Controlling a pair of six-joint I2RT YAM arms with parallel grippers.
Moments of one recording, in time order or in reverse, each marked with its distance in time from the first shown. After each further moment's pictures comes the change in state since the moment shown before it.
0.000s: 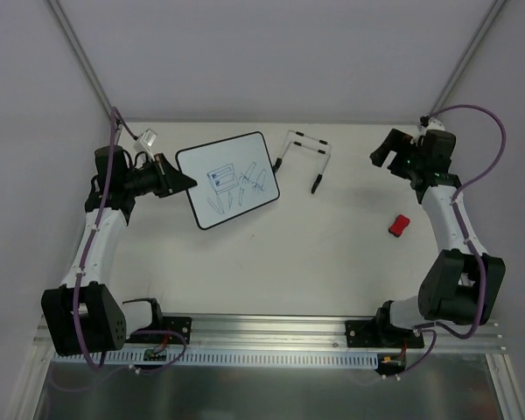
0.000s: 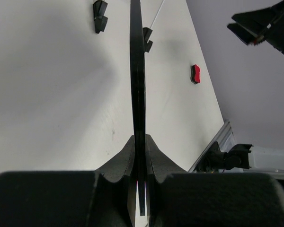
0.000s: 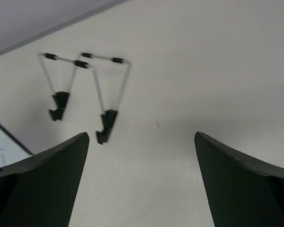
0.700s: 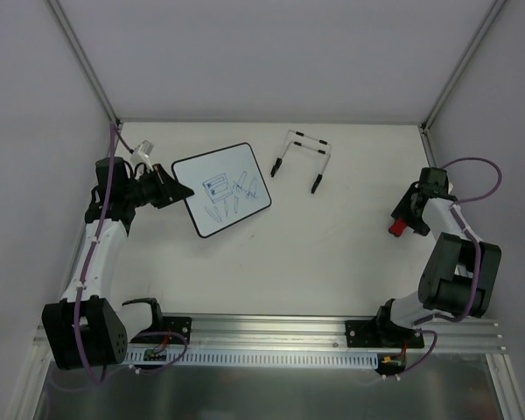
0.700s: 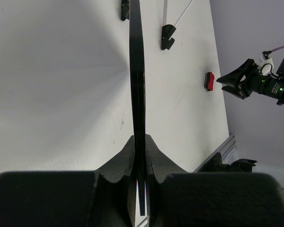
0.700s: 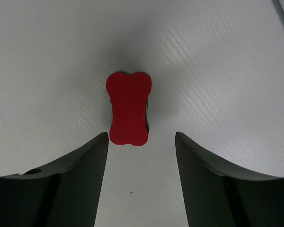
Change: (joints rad) left arm 0.006 -0.086 -0.096 -0.060 -0.131 -0.049; right arm -0.117 0.006 -0.245 -0.323 0.496 0.025
